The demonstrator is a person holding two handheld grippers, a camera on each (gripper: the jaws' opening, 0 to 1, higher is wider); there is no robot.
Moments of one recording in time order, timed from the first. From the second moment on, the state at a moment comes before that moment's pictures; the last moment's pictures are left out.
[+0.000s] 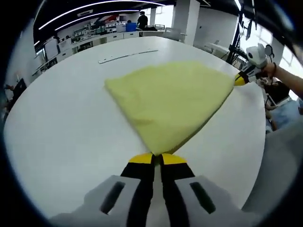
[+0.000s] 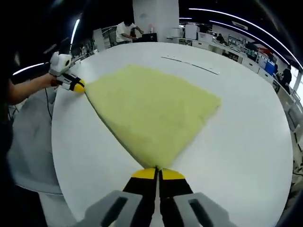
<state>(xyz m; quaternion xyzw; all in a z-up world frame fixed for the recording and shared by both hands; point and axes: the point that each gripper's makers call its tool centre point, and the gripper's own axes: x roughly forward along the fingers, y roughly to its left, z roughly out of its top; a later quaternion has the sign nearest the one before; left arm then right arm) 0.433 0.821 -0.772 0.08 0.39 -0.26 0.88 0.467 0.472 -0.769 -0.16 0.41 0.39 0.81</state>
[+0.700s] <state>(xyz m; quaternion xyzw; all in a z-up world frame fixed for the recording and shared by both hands) 0.421 0.820 -0.767 0.12 0.39 -0.26 0.88 0.452 0.465 -0.766 -0.16 0.42 0.39 0.81</state>
